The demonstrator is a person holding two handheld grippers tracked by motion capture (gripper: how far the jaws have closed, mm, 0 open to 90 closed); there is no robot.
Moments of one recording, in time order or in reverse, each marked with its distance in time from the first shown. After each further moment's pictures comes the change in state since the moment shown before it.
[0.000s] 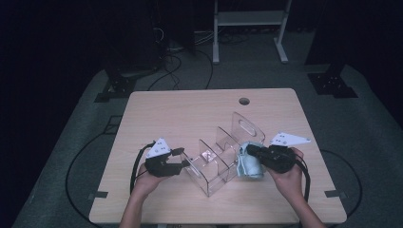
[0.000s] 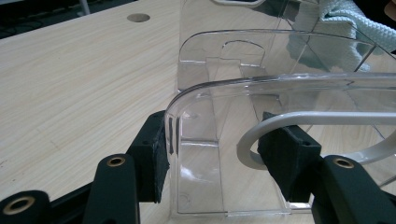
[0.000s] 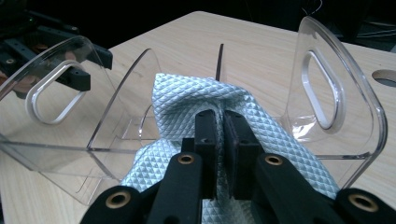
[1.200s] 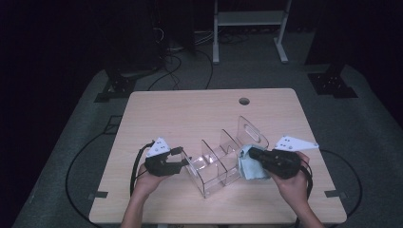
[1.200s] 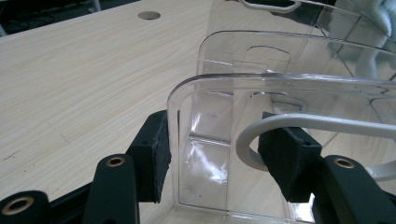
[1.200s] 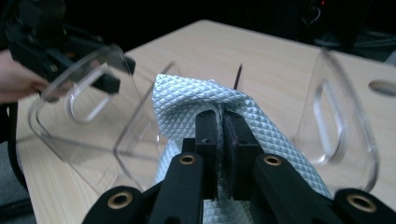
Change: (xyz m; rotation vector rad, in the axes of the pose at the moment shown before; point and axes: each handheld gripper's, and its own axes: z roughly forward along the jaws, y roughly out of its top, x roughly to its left) left arm 0.000 0.001 -0.001 0.005 0.047 -0.033; right arm 0.021 0.012 -0.023 -0.034 -0.006 -0.018
